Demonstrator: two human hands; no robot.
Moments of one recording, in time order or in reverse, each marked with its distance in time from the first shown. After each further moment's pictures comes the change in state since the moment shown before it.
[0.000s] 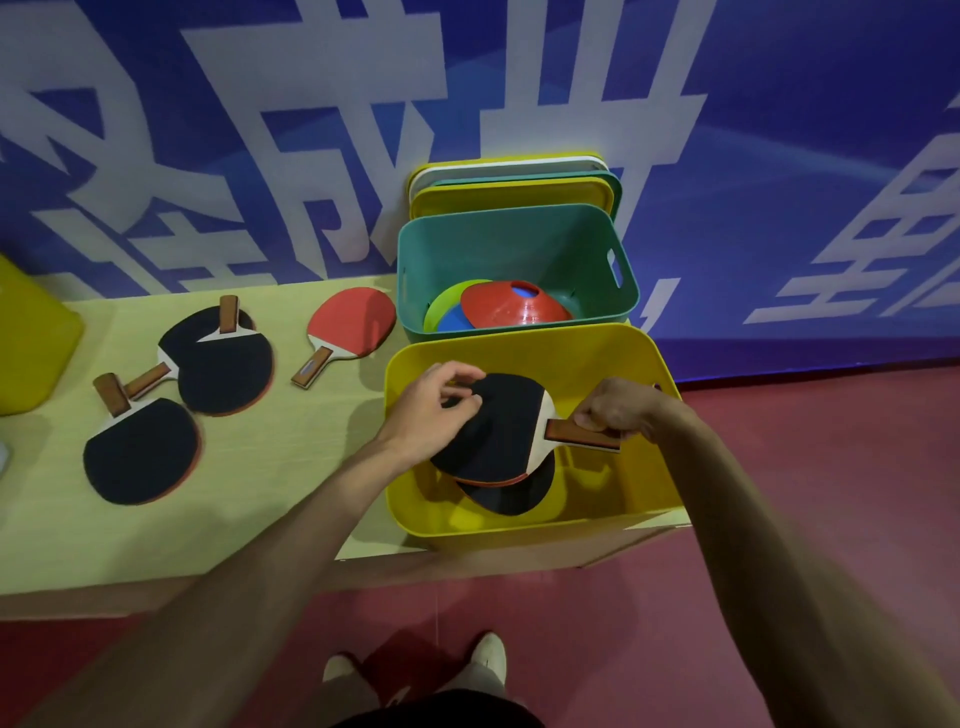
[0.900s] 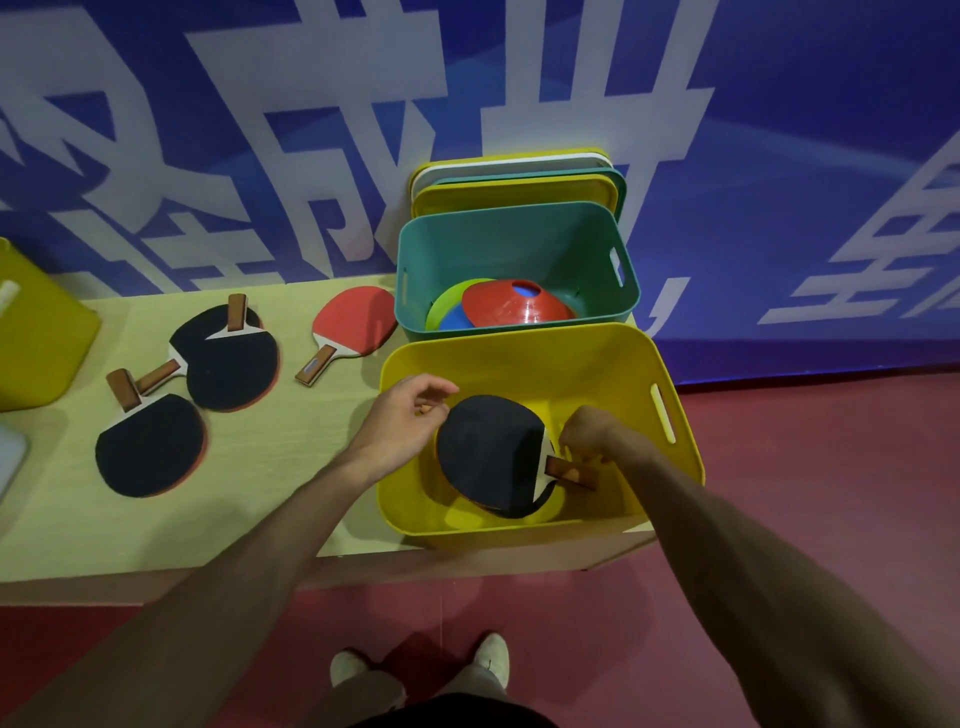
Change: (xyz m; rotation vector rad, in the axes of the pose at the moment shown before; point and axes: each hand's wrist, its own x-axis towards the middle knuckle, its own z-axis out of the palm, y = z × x) left_hand -0.012 -0.006 -0.009 0.083 0.051 -0.084; right_hand 0.044 0.022 0.047 -0.145 0.112 0.120
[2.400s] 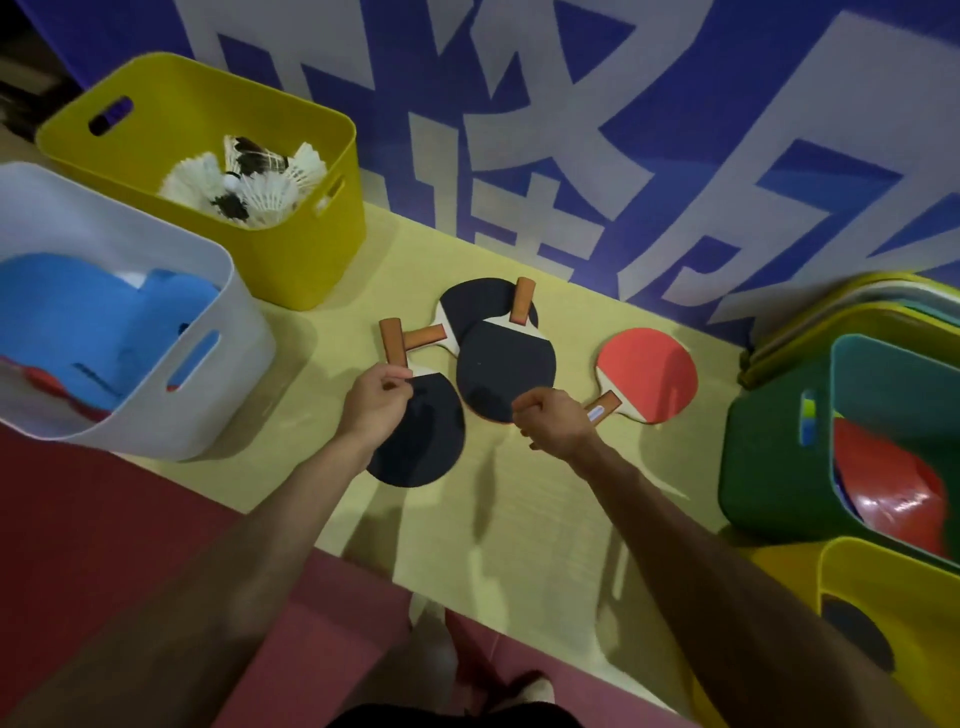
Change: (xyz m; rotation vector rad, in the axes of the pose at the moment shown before) left_hand 0.020 -0.307 -0.317 -0.365 0.541 -0.621; right_hand 0.067 -0.456 0.166 0.014 -0.075 -0.402
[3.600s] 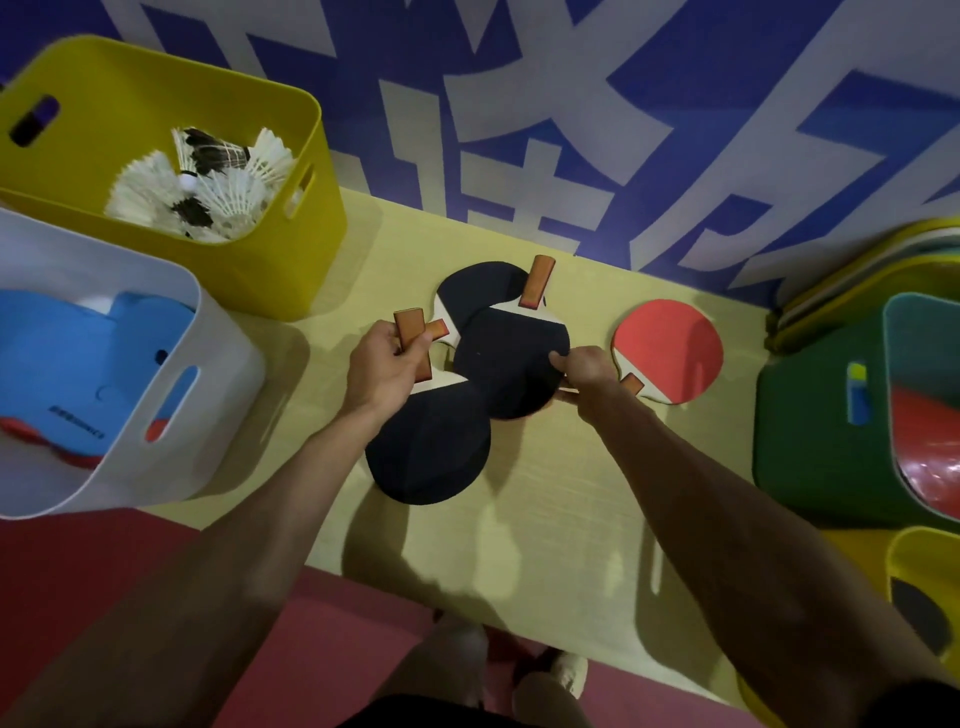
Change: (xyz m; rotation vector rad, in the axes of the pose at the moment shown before) left_hand 0.052 0.030 0.005 0.179 0.044 0.139; right_hand 0.088 0.017 -0.005 0.726 0.231 0.422
